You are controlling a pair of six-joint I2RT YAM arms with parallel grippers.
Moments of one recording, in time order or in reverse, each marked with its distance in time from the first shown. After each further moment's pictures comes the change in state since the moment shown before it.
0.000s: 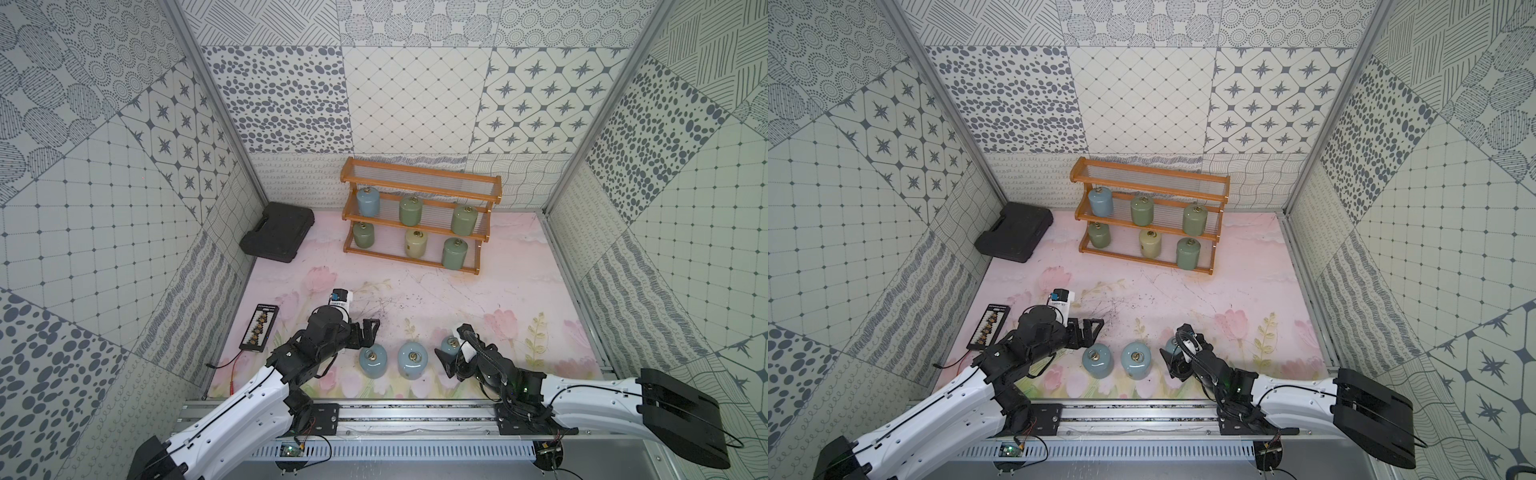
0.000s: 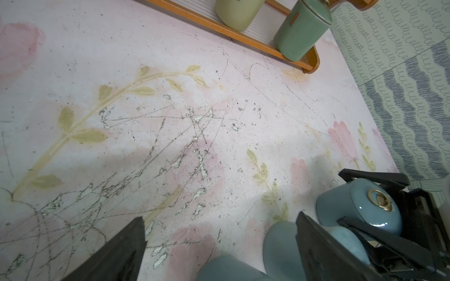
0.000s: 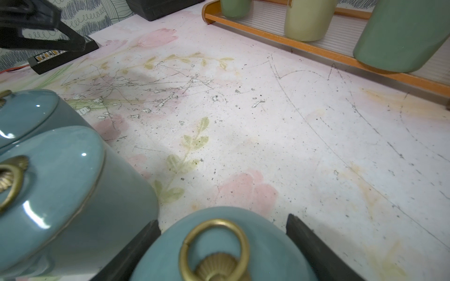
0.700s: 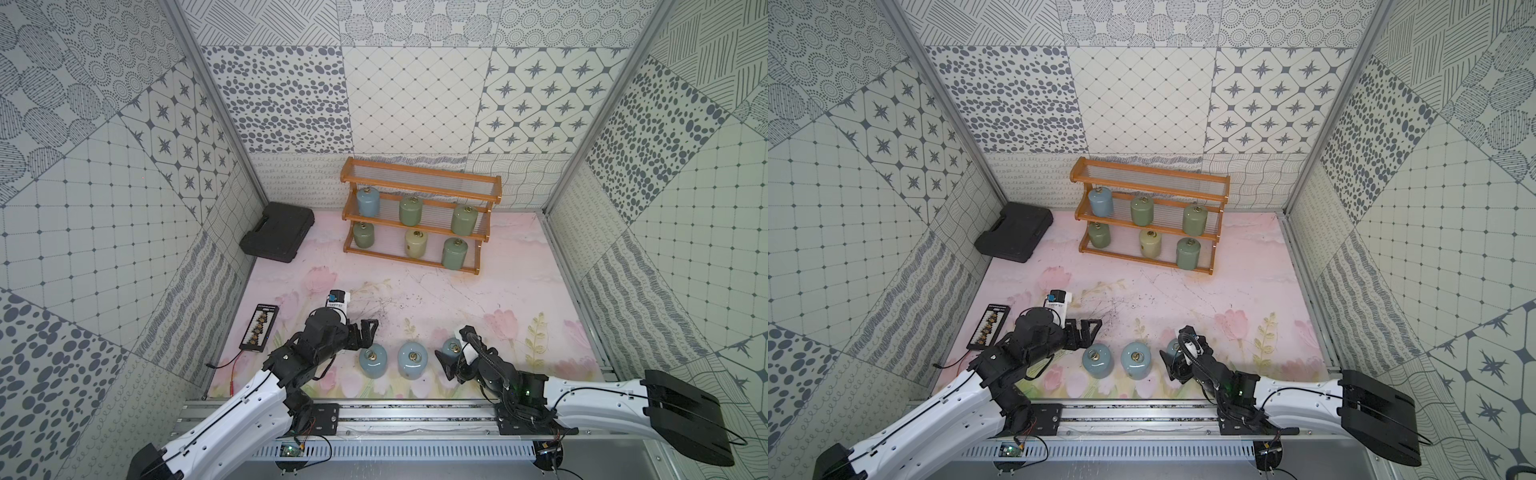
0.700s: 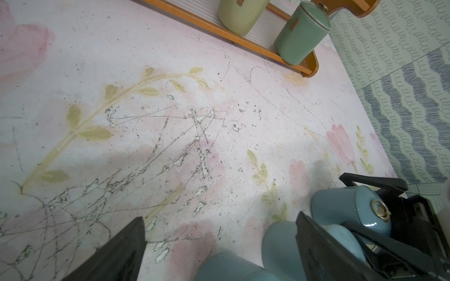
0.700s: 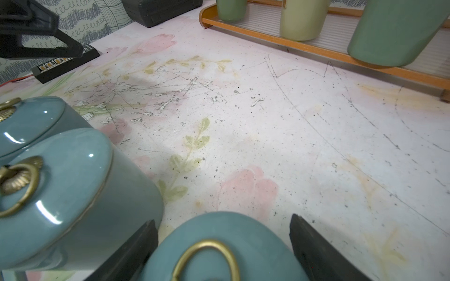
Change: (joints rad) left arm 0.000 -0.042 -0.006 -0.029 -0.011 -0.015; right arm 0.055 -0.045 -0.010 -0.035 0.069 0.062
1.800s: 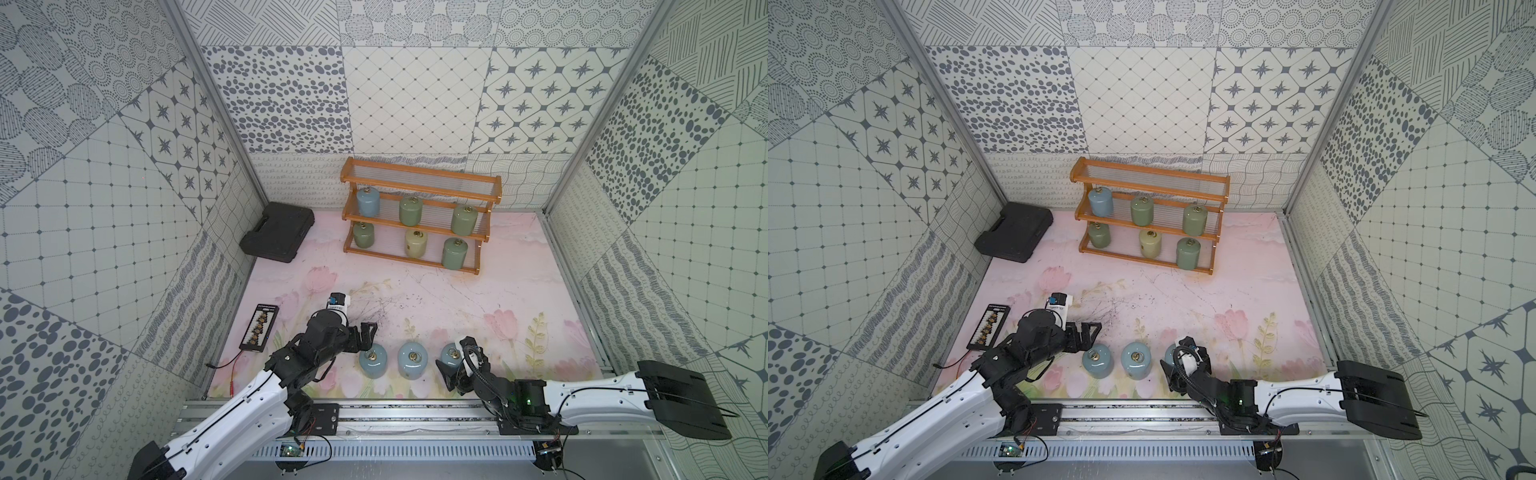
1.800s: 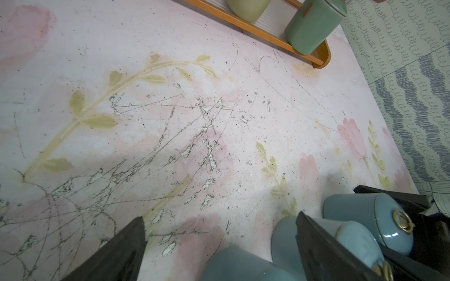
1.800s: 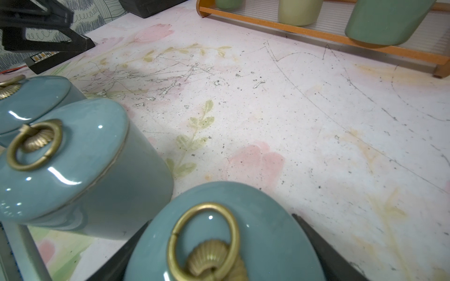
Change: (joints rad) left arm 0.000 0.005 -0.027 0.000 -0.005 0.000; right arm 0.225 -0.003 0.000 -0.109 0.220 0.161
